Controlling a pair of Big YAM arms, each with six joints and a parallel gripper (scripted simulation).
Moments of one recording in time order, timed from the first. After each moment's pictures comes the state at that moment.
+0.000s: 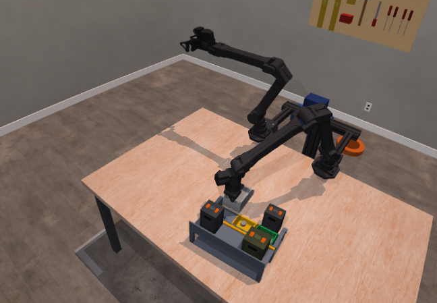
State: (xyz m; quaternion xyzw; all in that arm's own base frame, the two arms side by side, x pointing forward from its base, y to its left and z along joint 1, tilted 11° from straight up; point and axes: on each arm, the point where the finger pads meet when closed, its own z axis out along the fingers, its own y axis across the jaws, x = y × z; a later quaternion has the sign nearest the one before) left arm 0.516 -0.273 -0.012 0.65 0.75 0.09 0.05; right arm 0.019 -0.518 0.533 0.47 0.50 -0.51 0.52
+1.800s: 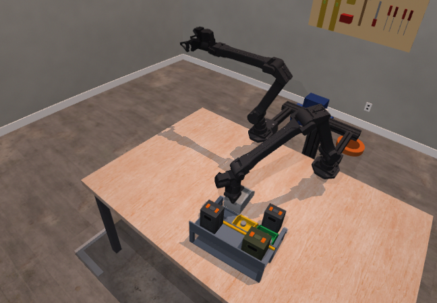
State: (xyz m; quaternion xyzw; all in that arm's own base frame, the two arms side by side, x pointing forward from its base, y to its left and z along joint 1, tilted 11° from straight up) left arm 0.515 -0.270 -0.027 0.65 0.75 0.08 0.04; right arm 0.019 -0.518 0.533 0.47 0.50 -0.51 0.52
